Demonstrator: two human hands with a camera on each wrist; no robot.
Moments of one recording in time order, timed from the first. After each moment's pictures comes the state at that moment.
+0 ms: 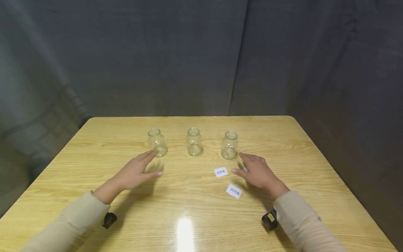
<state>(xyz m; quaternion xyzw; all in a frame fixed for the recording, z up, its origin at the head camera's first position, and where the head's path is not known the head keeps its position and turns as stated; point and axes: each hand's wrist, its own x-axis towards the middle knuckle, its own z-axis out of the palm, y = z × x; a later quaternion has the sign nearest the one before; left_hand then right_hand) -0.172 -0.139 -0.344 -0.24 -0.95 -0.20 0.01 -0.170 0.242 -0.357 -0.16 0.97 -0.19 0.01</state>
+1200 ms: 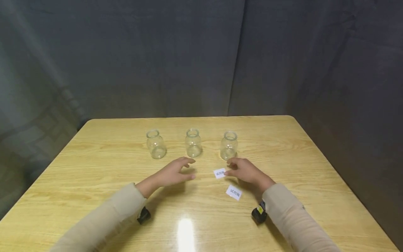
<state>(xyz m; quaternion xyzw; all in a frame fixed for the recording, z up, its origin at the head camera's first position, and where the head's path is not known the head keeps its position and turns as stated) -0.188 -0.053 -0.364 -0.30 -0.89 -0.32 -0.12 -0.194 0.220 -0.374 -0.18 0.92 -0.33 0.10</state>
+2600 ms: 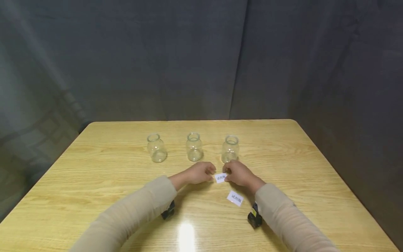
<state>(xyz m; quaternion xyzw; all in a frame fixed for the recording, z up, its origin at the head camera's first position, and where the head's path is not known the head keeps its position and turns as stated) -0.216 0.017 -0.381 -0.27 -0.89 -0.31 -0.18 -0.209 0.202 -0.385 -0.26 0.93 -0.26 0.05</state>
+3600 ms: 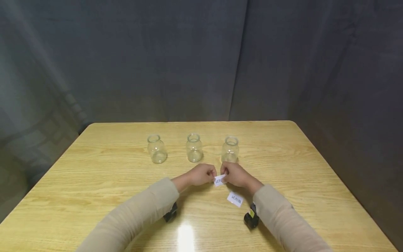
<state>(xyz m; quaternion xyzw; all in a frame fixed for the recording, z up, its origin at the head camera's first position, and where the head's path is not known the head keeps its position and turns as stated) -0.215 0.022 -0.387 -0.29 -0.89 -0.33 -0.14 -0.203 0.193 -0.385 -0.22 0.89 -0.38 0.10</state>
